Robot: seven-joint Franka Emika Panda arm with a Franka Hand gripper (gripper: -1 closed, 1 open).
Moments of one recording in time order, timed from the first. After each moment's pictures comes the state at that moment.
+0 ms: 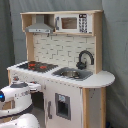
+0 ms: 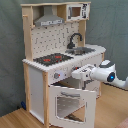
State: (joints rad) arm -0.82 -1.49 1.46 -2.58 -0.43 3.45 -0.59
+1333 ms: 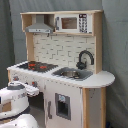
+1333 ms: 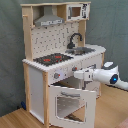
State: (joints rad) arm -0.74 -1.48 1.46 -2.62 -0.43 3.39 -0.44
